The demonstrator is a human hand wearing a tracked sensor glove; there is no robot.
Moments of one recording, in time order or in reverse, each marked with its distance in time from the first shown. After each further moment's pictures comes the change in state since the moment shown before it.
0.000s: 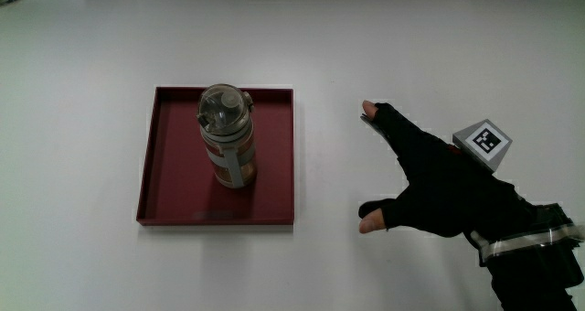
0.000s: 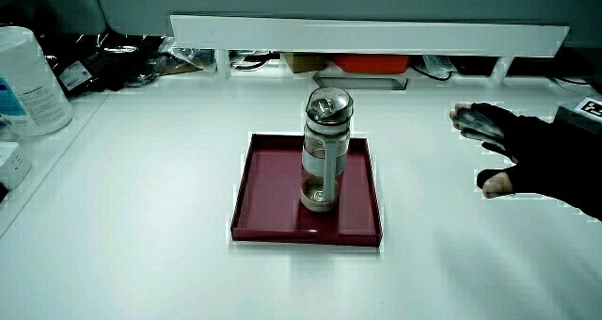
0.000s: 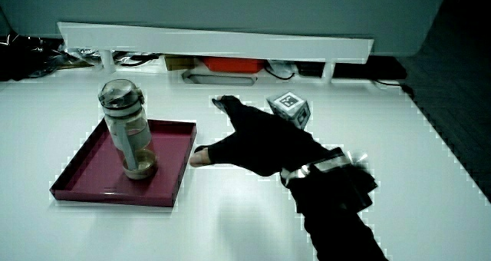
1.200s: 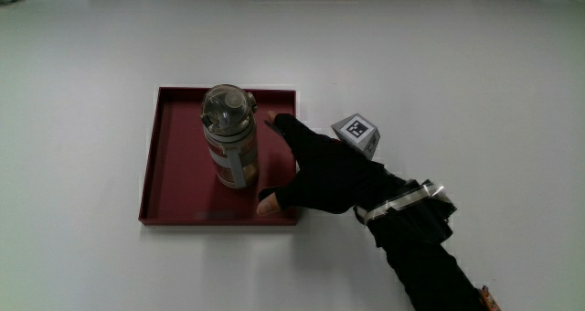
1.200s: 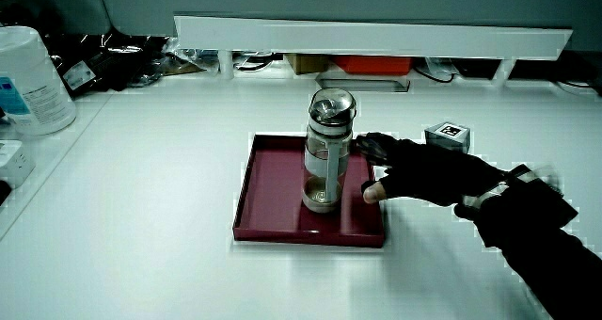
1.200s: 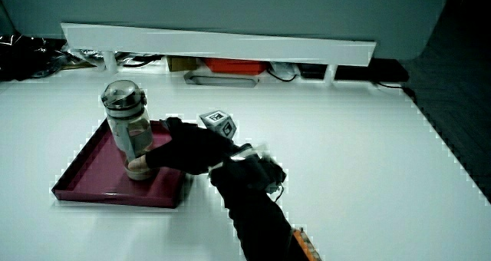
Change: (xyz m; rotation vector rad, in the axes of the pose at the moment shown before) arm 0.048 0.123 -0.082 -0.128 0.184 -0.117
